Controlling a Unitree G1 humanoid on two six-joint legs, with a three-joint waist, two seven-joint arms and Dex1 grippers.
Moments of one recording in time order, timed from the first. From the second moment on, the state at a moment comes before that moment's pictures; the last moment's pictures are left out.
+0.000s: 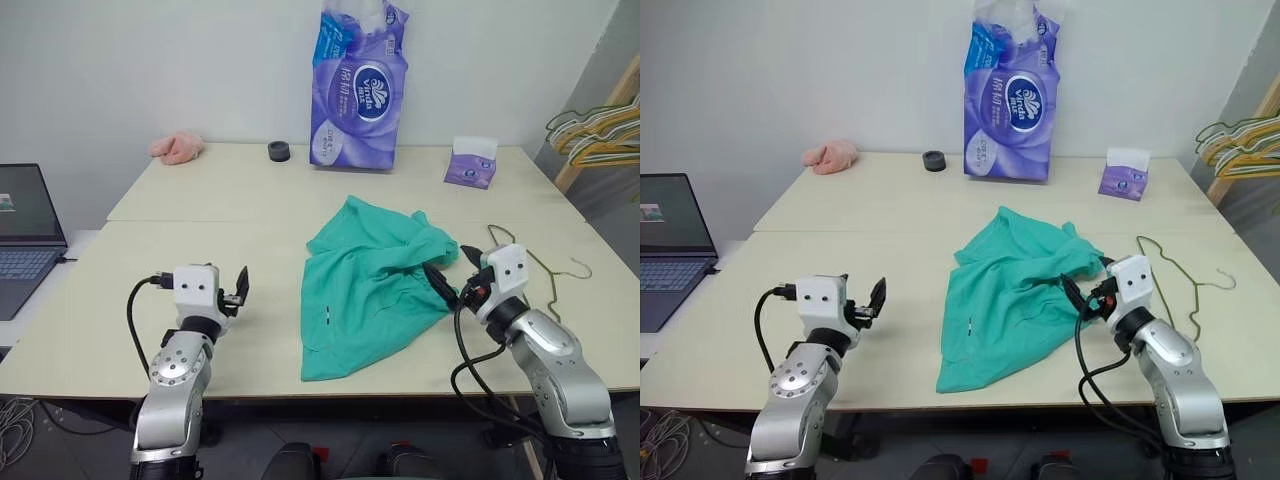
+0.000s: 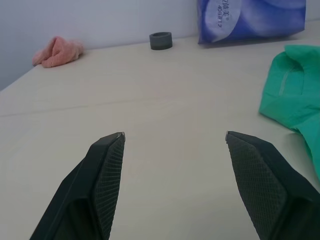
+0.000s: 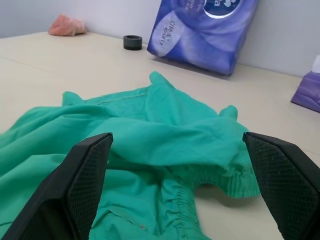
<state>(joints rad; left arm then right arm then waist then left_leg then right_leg) 0.01 0.24 0.16 -0.27 -0.10 0.30 -0.15 -0.04 -0.37 -0.09 -0.35 0.25 0.38 0.40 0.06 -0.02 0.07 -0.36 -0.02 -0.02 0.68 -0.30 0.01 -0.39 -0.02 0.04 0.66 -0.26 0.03</state>
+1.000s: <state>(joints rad) 0.04 0.43 0.03 -0.30 -0.27 0.26 -0.60 0.02 -0.46 -0.03 -0.45 0.28 0.39 0.54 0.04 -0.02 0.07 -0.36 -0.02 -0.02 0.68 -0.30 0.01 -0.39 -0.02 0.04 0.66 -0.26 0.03</state>
